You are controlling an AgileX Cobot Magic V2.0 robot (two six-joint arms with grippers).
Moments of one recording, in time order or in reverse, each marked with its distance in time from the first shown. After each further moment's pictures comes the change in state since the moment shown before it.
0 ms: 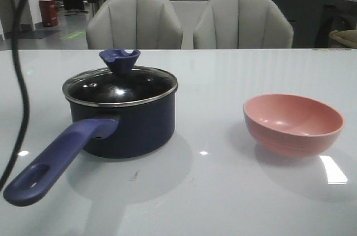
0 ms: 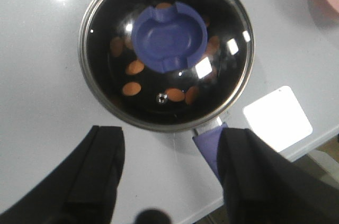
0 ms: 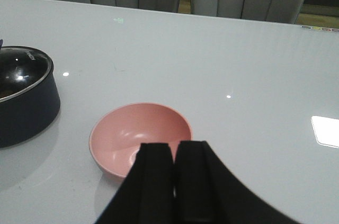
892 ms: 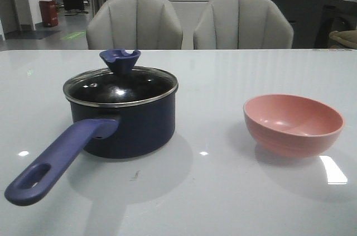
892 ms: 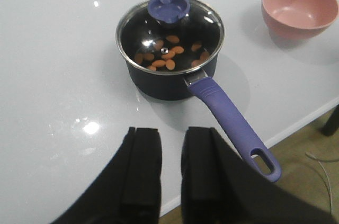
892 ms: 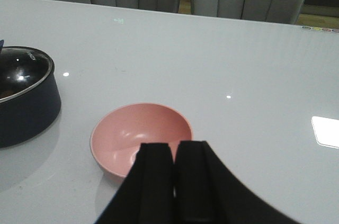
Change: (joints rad) left arm 0.000 -1.102 0.855 0.012 -0.367 0.004; right arm 0.000 0.000 0.000 0.000 0.000 0.000
